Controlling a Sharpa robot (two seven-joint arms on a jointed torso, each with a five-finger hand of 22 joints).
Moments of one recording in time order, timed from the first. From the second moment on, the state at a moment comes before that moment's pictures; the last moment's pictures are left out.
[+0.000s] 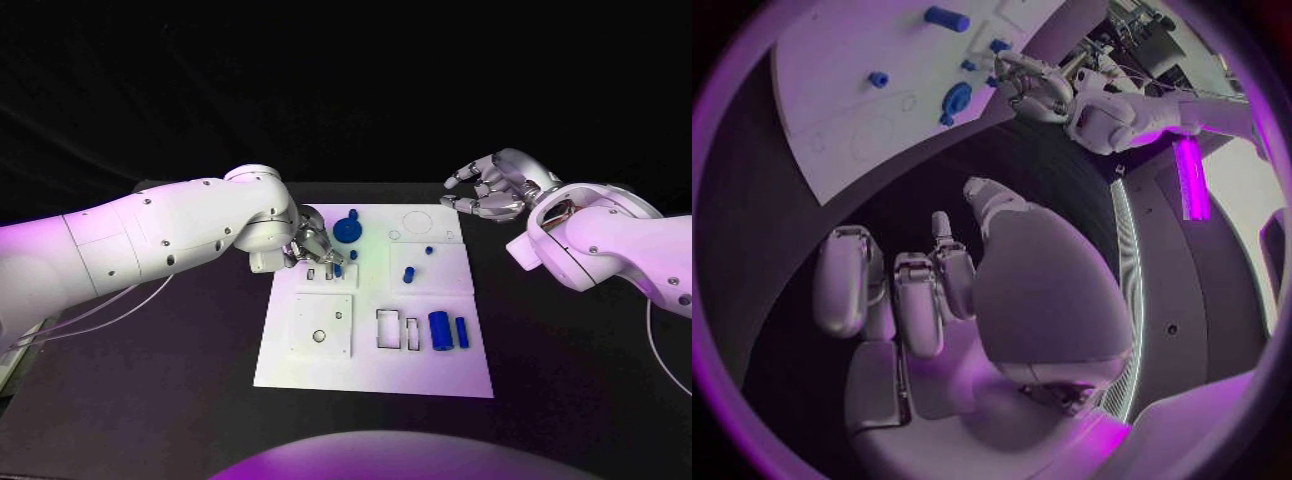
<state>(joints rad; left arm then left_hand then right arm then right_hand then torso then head) 1.31 -0.61 -0.08 1.34 -0.85 0.27 -0.65 1.11 -0.10 0.29 0.29 0.48 0.92 0.05 0.48 0.72 1.33 -0.02 1.10 0.98 1.46 -0.08 1.57 1.31 0.09 1.33 0.03 1.35 1.19 1.34 -0.93 -0.15 1.63 -0.90 -0.52 -0.15 1.39 -0.21 0.27 0.29 0.35 0.87 0.14 0.19 0.47 1.41 0.06 1.40 1.31 1.47 0.00 1.56 1.31 0.06 1.41 0.10 1.28 1.31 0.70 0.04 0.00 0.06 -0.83</state>
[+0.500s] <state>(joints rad) 1.31 -0.61 -0.08 1.34 -0.85 0.27 -0.65 1.23 -0.09 0.47 0.27 0.25 0.92 0.05 0.50 0.73 1.33 -0.02 1.10 0.97 1.46 -0.08 1.57 1.31 0.09 1.33 0.03 1.34 1.20 1.34 -0.93 -0.15 1.63 -0.91 -0.52 -0.16 1.39 -0.21 0.27 0.29 0.35 0.87 0.14 0.19 0.48 1.40 0.06 1.39 1.31 1.47 0.00 1.56 1.31 0.06 1.40 0.10 1.27 1.31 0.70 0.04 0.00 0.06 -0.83</state>
